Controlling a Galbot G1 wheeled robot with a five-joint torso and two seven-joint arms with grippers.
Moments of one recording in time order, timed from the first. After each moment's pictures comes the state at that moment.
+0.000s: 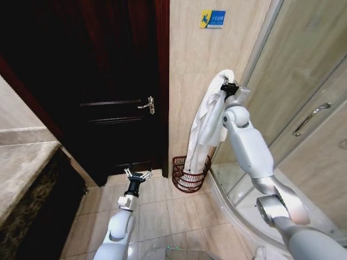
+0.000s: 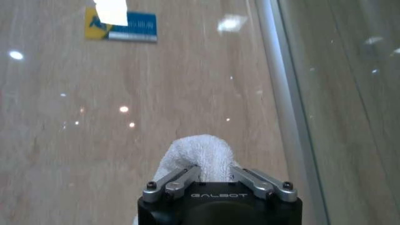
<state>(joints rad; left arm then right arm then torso) 1.50 -1.50 -0.52 -1.88 -0.04 -0.32 0.08 -0.25 1.20 0.19 1.42 0.53 -0.14 0.36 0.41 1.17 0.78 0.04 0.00</state>
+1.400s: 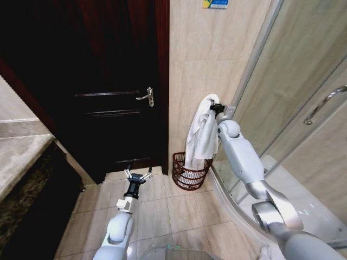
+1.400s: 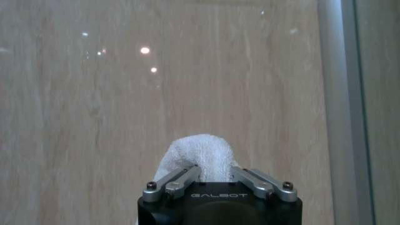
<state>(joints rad) 1.51 -1.49 -0.52 -1.91 -0.05 -0.35 0.10 -0.32 1.26 0.19 1.25 0.50 -0.15 0.18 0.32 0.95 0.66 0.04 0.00</state>
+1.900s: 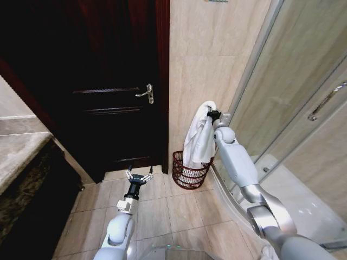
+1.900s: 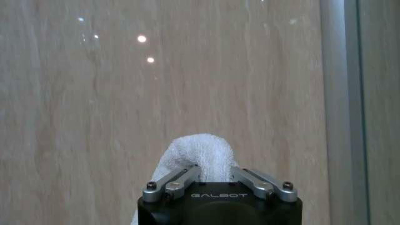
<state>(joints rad) 1.53 -1.49 -0.52 -1.91 -0.05 -0.36 0.11 -0.38 1.30 0.22 1.21 0.44 -0.11 0.18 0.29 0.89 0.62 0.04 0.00</state>
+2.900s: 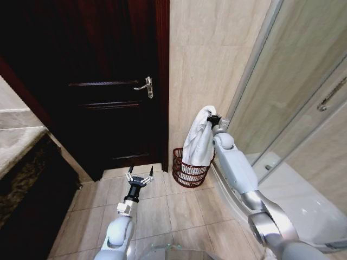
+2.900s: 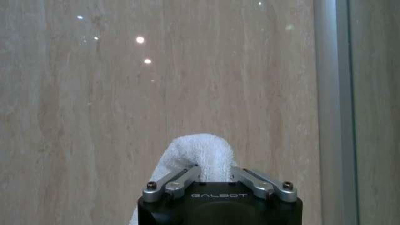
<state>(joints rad) 1.54 -1.49 -0.53 -1.89 -0.05 -0.38 0.12 -0.41 1.29 0.20 1.25 0.42 -0.09 0.21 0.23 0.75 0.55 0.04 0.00</state>
